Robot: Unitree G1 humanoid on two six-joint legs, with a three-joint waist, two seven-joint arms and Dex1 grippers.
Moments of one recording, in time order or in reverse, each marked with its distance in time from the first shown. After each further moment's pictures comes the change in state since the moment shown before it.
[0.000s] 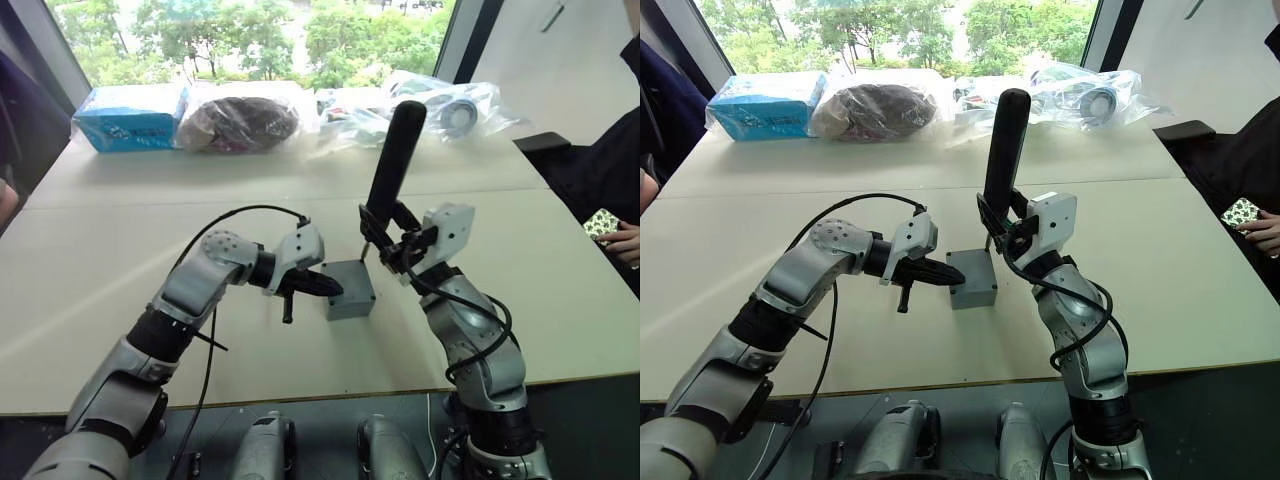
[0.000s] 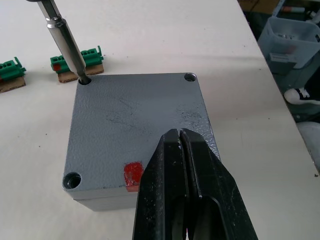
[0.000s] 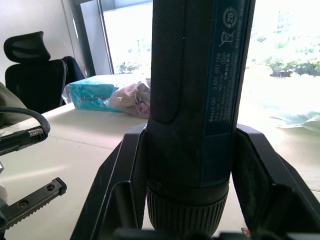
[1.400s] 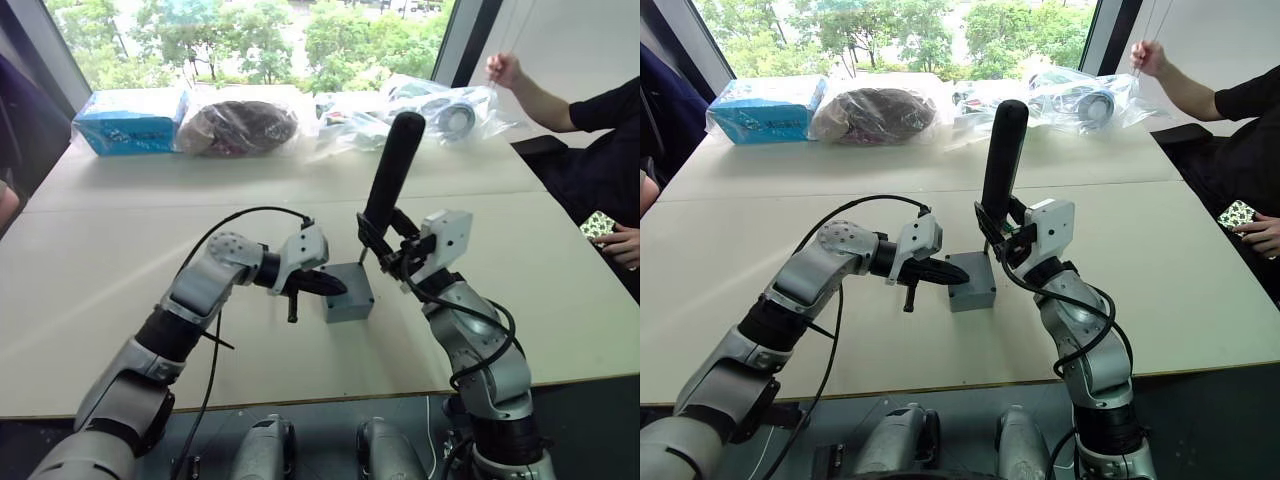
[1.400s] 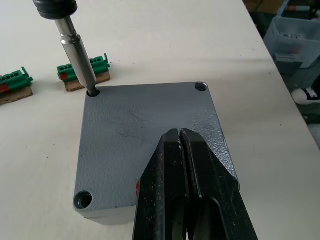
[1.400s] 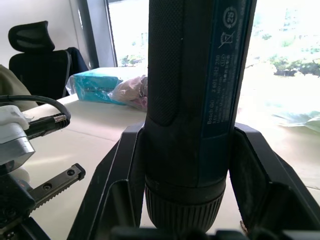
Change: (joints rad) left arm 0.003 -0.037 -0.006 0.039 0.030 -0.047 0.024; right arm 0.037 -0.028 0.018 -0.042 -0.002 0.015 0.027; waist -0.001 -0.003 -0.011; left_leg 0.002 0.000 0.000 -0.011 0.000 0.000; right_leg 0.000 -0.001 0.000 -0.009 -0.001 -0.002
